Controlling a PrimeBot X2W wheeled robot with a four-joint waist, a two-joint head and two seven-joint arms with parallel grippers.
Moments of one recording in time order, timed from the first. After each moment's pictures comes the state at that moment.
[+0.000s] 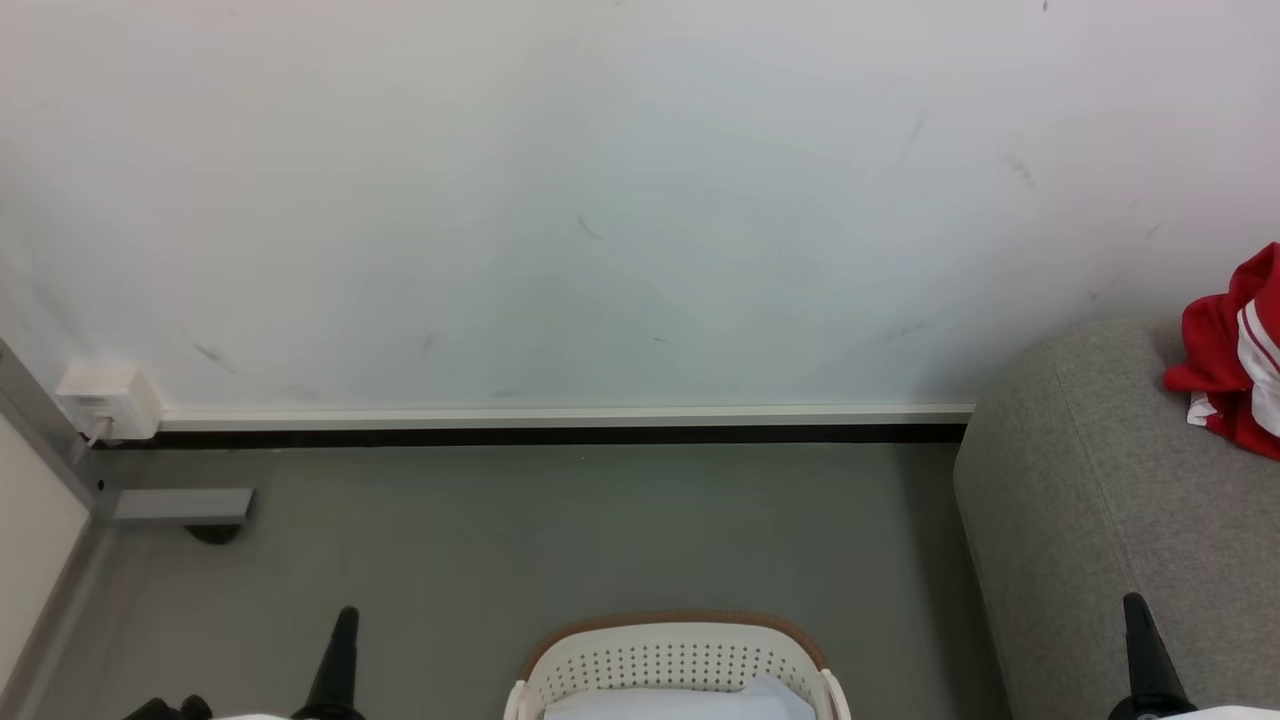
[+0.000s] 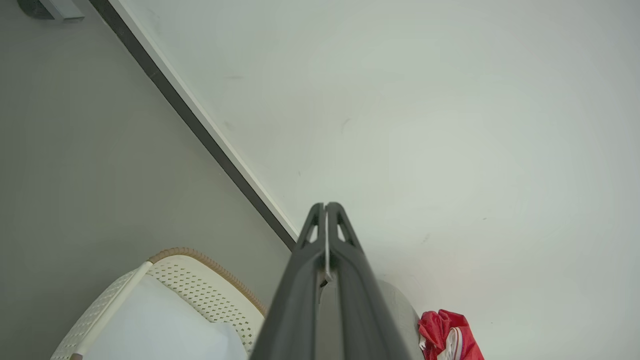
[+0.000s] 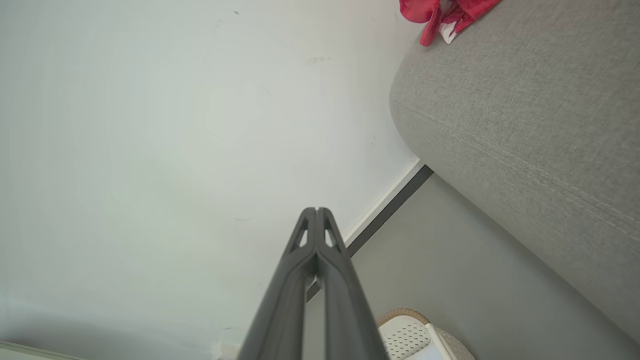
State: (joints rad) left arm -0.05 0.04 0.05 0.32 -1.08 -0.12 -0.02; right arm -0.04 -0.04 -0.08 0.30 1.07 0.13 -0.02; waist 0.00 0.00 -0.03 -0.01
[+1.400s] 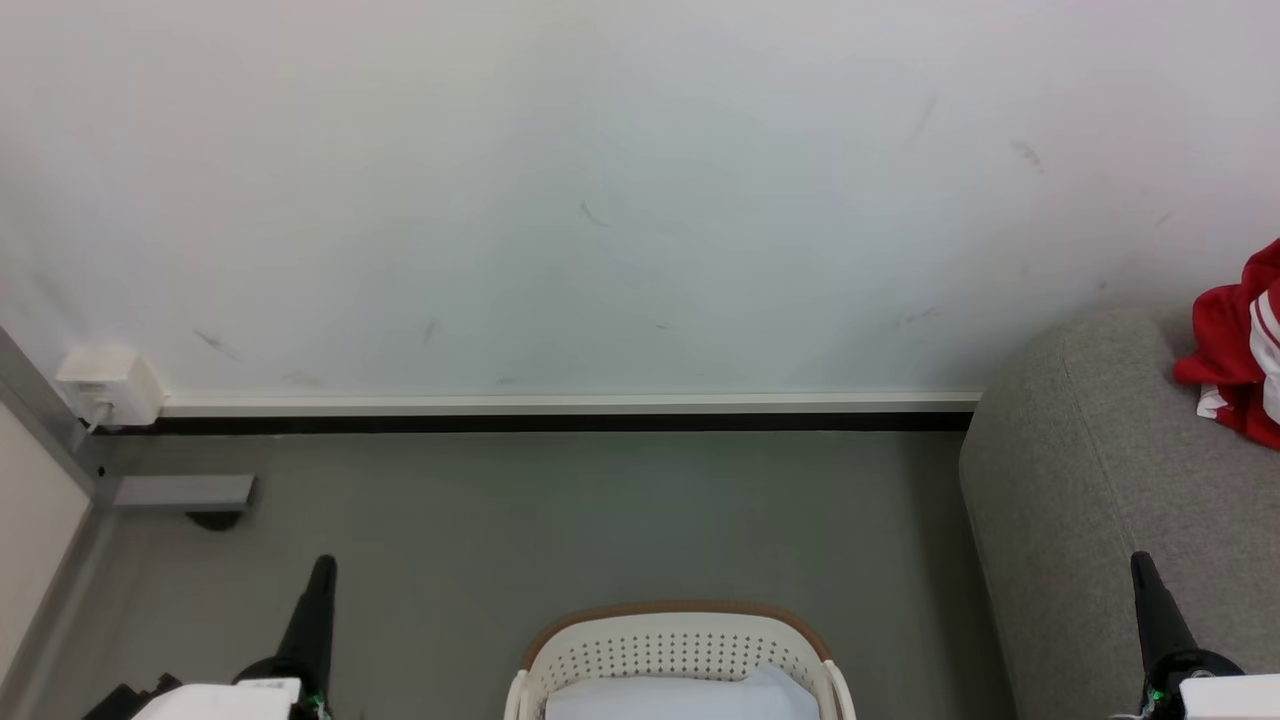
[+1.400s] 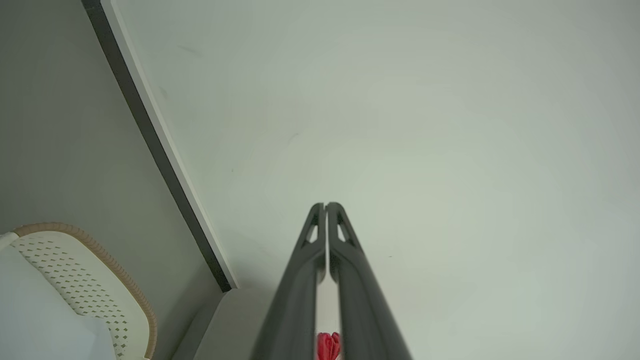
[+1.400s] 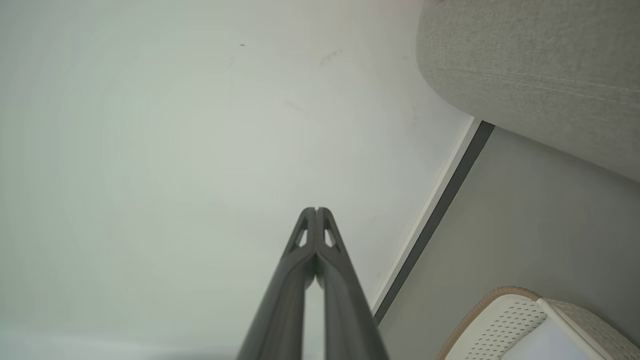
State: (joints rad) left arm -0.09 0.04 0.09 0.27 -1.46 -0.12 0.08; right arm -0.08 -0.04 -0.10 0.26 1.46 0.13 0.08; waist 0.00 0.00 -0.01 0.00
